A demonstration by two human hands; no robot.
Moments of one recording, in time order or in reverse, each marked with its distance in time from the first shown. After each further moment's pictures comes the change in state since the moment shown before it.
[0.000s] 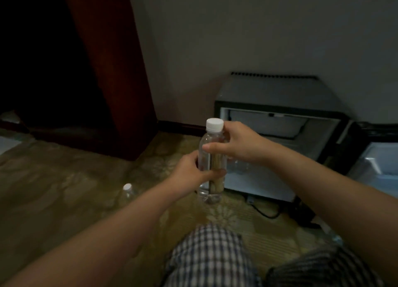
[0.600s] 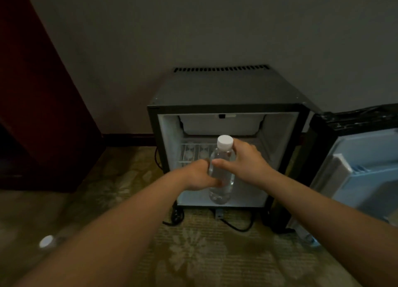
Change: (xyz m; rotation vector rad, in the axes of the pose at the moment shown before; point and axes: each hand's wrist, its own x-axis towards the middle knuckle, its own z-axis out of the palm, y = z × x) left_hand 0.174 0.003 0.119 0.485 -0.550 -0.082; right_hand 0.012 0.200 -0.045 -0.165 0.394 0.310
